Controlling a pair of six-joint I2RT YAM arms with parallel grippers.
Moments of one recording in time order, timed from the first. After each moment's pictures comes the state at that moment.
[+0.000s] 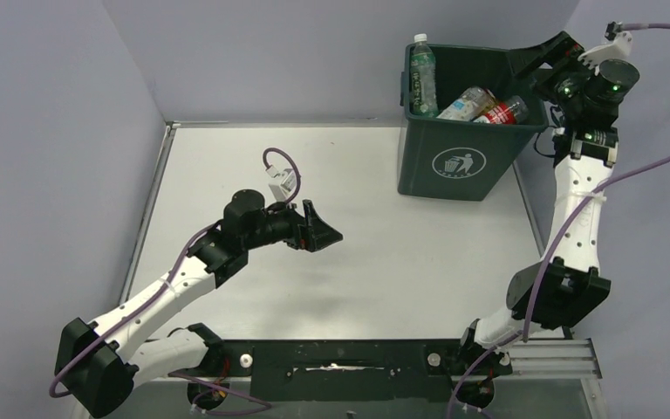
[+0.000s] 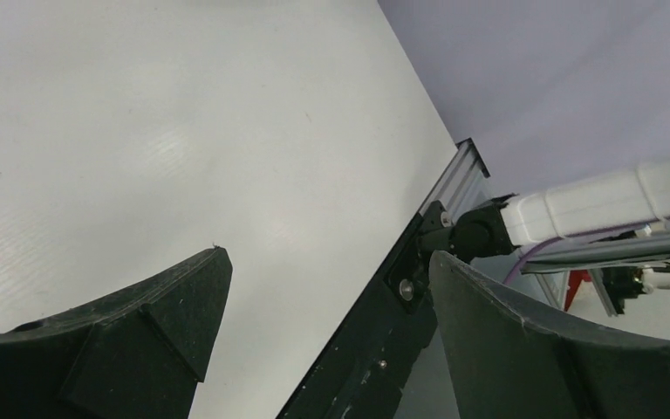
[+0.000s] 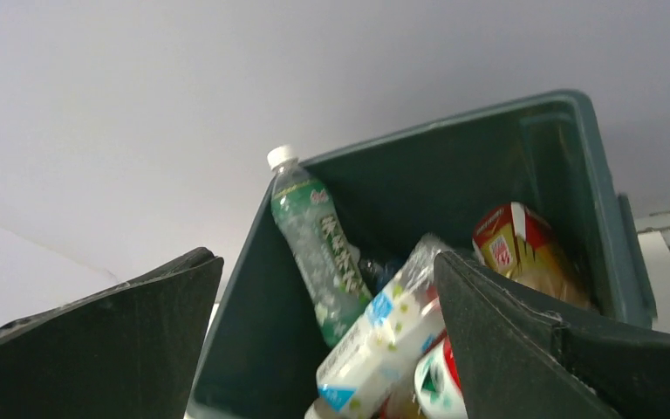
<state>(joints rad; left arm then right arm) -0.65 1.06 0.78 -0.01 0.44 -0.69 -0.33 1.64 1.89 -0.20 -0.47 0.59</state>
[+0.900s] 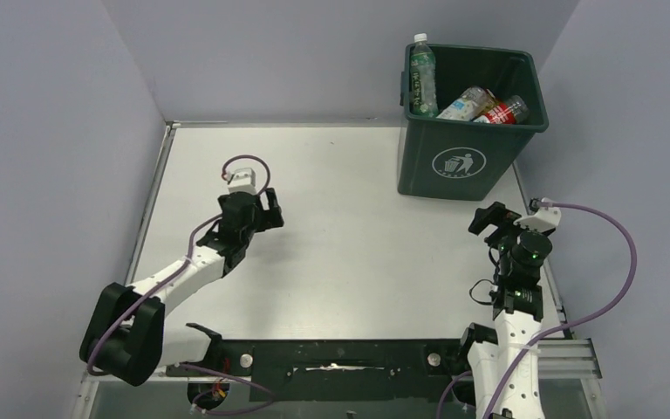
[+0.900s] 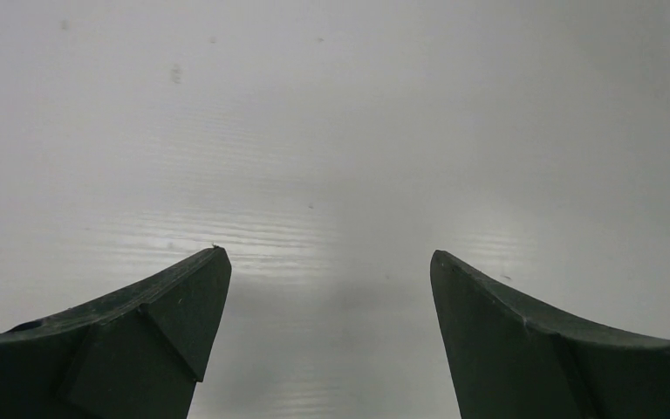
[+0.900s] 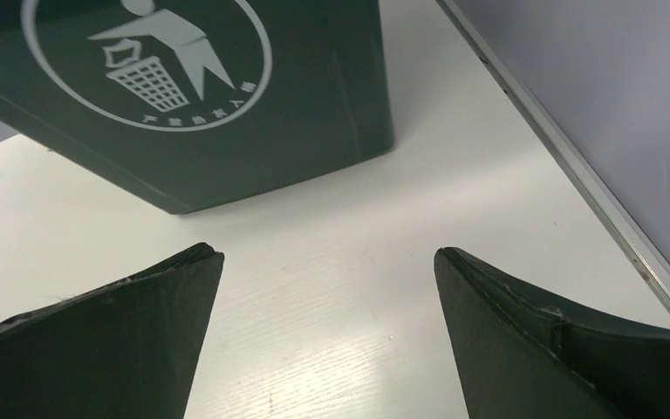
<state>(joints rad) -0.46 1.29 0.63 0.14 -0.28 -0.42 -0.31 0.58 0.44 -0.07 -0.10 0.26</state>
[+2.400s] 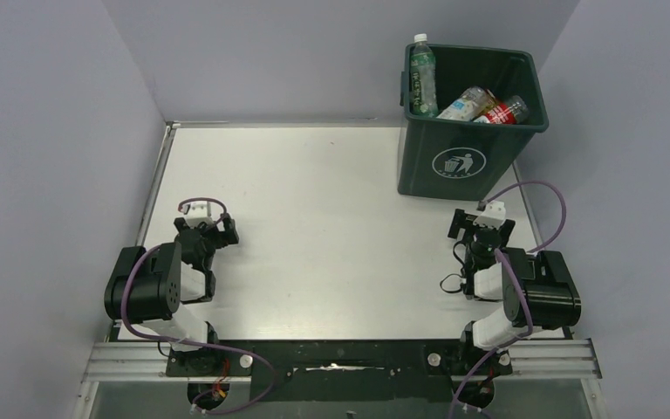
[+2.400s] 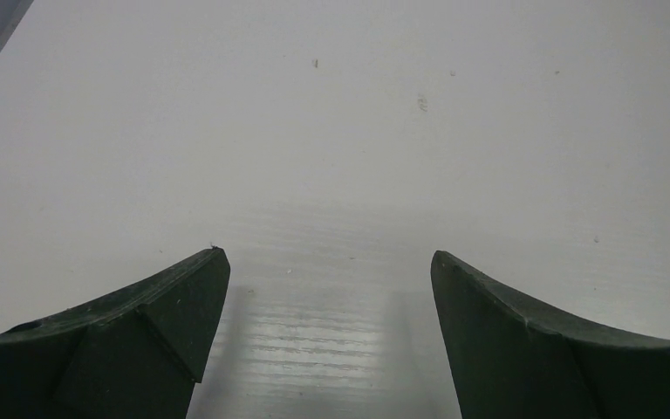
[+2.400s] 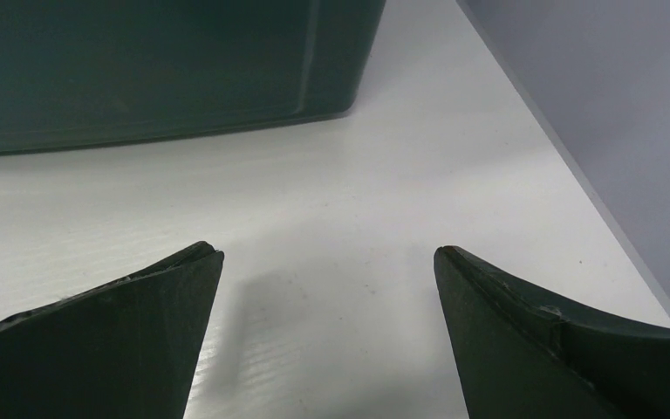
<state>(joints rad) 0.10 1.60 0.19 1.18 0.05 -0.09 -0.10 1.54 0.18 1.11 0.26 -0.04</state>
